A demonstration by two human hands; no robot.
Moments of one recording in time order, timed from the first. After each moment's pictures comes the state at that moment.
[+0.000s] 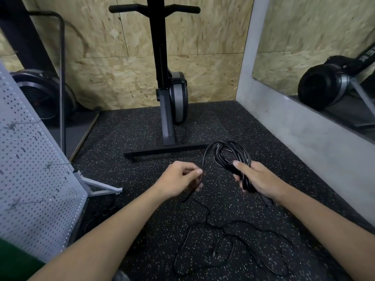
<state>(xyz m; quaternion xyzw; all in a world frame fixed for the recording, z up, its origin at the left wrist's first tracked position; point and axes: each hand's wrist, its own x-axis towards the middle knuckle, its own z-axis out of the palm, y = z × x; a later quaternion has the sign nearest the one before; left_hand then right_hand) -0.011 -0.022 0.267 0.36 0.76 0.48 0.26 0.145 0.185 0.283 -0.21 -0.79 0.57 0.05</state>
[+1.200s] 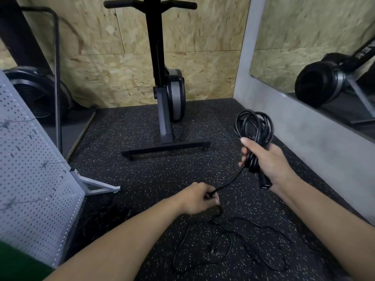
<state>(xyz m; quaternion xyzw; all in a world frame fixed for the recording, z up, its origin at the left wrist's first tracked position) 0.015 0.011 0.217 0.49 0.78 0.25 0.29 0.146 0.180 0.311 -0.25 -0.61 0.71 0.26</state>
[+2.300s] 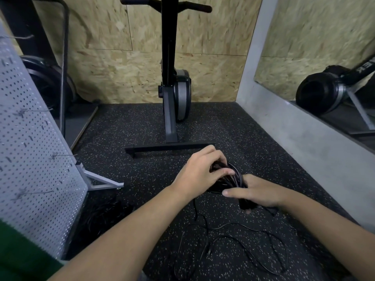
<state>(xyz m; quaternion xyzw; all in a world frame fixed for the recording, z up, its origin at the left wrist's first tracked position) 0.000 -0.022 0.276 0.53 0.72 0.45 -0.03 0.138 0.135 0.299 -0.14 -0.85 0.49 -0.15</state>
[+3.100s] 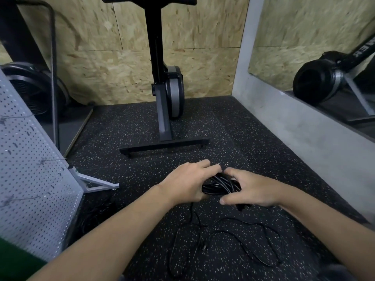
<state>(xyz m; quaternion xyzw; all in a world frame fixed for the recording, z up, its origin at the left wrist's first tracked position) 0.012 -0.010 0.270 0.64 0.75 0.13 -0.03 0.159 0.160 0.298 -0.10 -0.89 0.42 -0.15</state>
